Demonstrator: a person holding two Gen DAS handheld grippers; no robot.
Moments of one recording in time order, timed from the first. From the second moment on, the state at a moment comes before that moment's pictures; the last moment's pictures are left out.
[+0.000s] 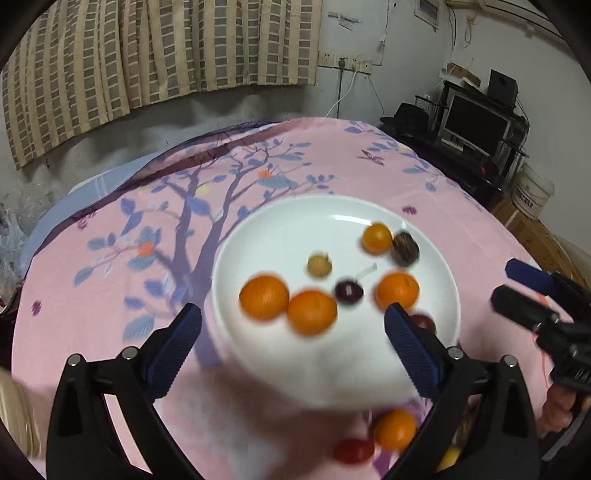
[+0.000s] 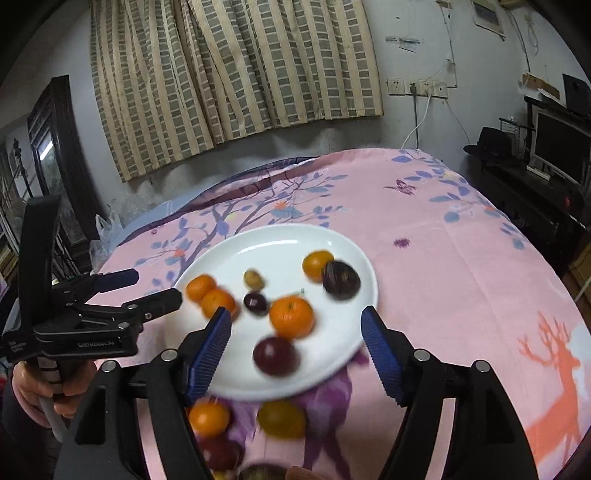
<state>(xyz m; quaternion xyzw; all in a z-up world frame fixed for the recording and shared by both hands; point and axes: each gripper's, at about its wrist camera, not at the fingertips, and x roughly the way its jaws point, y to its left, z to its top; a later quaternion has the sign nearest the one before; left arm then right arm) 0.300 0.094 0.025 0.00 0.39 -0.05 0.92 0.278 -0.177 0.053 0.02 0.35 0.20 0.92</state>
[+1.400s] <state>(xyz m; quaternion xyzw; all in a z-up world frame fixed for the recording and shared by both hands) 0.193 0.092 -0.017 -0.03 0.42 -0.08 0.91 0.142 -0.163 -0.027 -0.01 0.45 0.24 0.86</state>
